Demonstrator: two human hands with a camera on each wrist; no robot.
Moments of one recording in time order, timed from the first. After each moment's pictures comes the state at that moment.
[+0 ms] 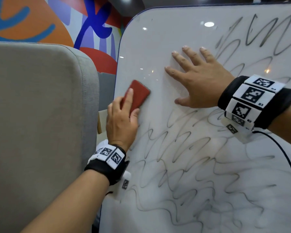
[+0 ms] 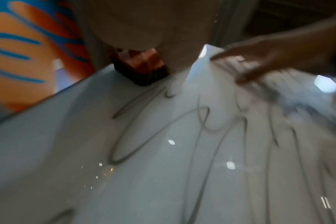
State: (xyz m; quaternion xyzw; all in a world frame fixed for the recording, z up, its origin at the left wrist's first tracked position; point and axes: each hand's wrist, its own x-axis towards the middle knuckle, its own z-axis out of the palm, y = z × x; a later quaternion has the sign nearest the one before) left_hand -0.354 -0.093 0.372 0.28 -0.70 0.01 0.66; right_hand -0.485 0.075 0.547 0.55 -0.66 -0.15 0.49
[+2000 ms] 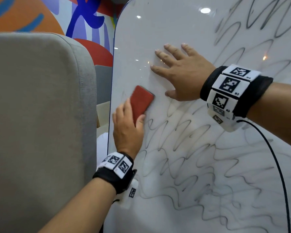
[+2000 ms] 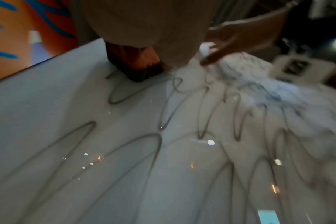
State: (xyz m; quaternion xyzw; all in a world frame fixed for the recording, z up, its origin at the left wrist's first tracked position) left_hand -0.363 -0.060 0.340 0.29 -0.69 -0.10 0.65; right_hand -0.466 0.054 0.531 0.57 -0.64 -0.18 0.48
